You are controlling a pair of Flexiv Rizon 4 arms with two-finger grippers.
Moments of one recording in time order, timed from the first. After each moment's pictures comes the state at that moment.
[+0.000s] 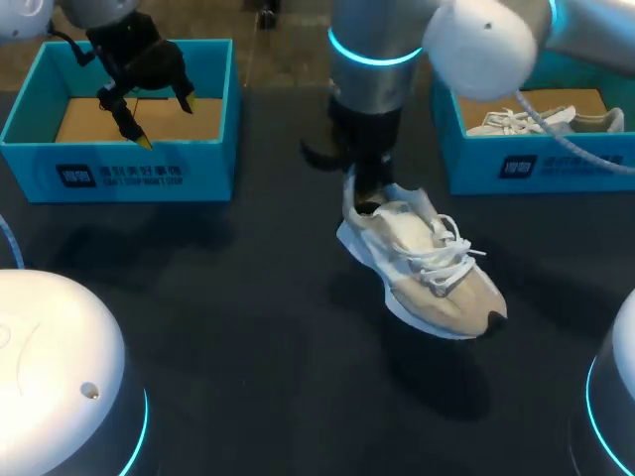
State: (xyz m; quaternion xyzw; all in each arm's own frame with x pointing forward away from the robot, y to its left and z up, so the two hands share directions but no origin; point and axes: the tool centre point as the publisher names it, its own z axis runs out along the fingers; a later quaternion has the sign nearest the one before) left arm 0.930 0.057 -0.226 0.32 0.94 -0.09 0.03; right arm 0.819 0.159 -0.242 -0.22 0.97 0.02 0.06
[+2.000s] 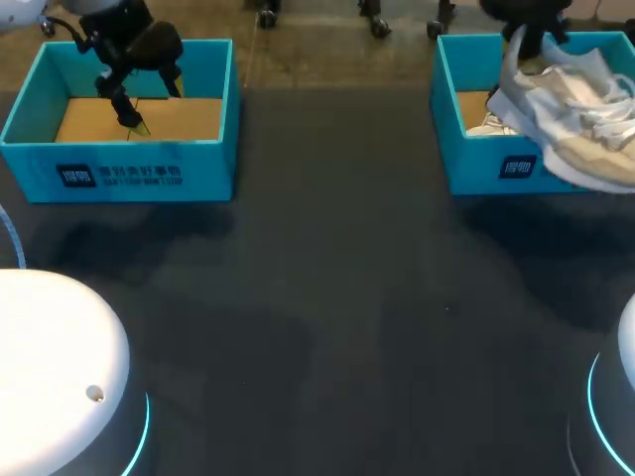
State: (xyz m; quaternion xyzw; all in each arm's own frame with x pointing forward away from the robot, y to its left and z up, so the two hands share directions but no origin) left arm 0.951 0.073 -0.213 0.20 0.98 -0.08 0.02; right arm 0.968 -0.078 -0.136 -0.18 0.98 0.01 0.09
